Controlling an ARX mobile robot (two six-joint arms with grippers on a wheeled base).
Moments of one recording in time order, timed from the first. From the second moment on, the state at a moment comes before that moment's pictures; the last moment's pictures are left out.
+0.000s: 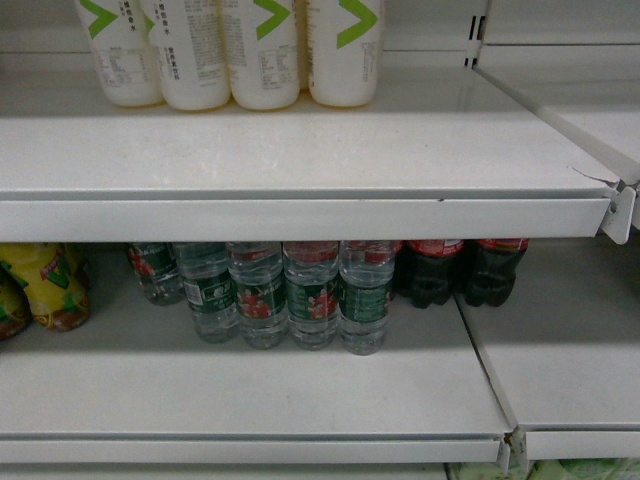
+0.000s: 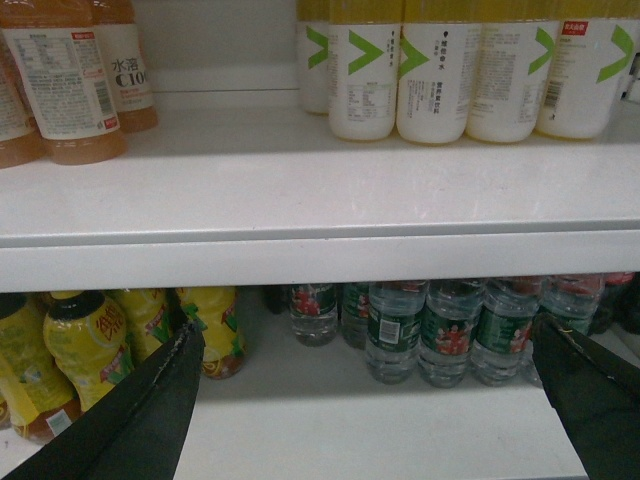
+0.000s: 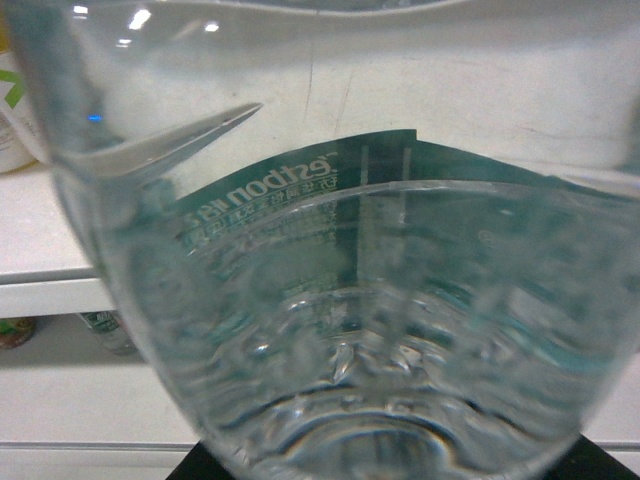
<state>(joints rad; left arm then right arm) 0.00 0.01 0.01 0.00 0.00 0.00 -0.11 0.62 0.30 0.15 -0.26 0.13</state>
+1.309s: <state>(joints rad) 0.00 0.01 0.01 0.00 0.00 0.00 -0.11 0.62 0.30 0.14 -0.25 0.13</state>
